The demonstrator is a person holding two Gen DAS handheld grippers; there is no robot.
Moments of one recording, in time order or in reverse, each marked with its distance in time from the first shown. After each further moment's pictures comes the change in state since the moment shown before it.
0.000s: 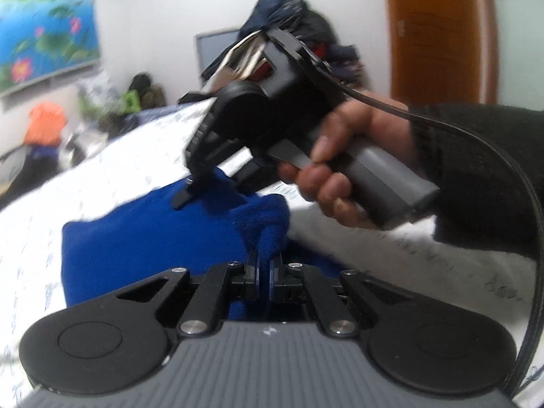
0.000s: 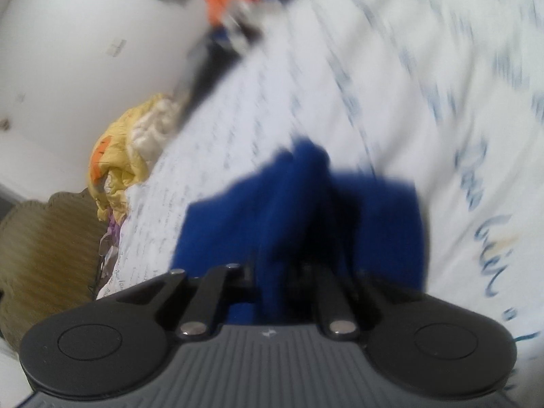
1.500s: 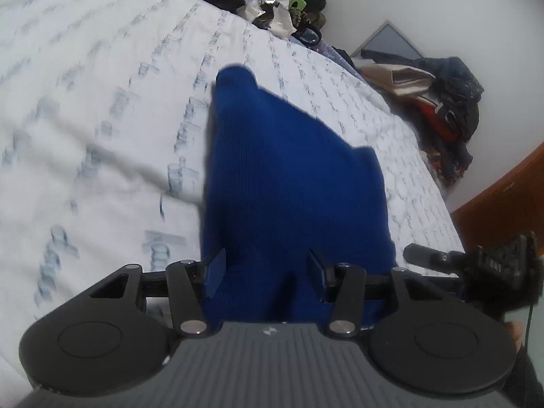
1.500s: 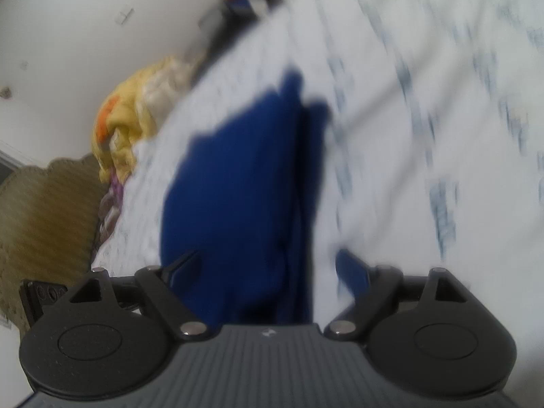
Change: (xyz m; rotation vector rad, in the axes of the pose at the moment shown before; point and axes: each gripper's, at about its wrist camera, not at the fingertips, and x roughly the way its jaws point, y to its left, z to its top) left arm -0.062 0.217 -0.093 -0.920 0.175 0.039; right arm 0.000 0.041 -0.080 -0.032 0.095 -0.010
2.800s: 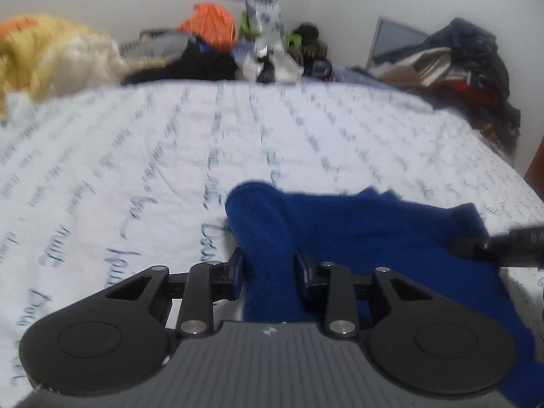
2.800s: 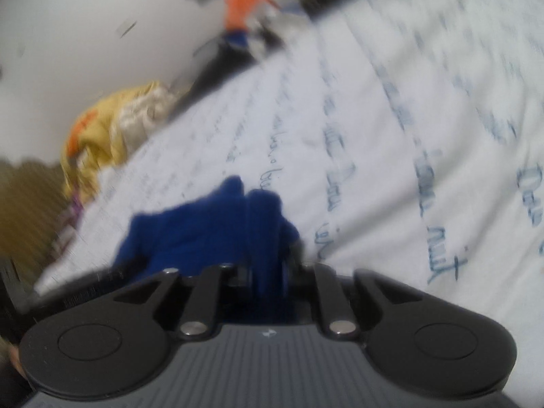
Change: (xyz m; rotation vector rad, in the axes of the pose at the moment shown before) left arm 0.059 -0.027 0.059 0.365 -0.221 0.298; right arm 0.045 -0.011 0.059 -0.086 -0.157 -0.115
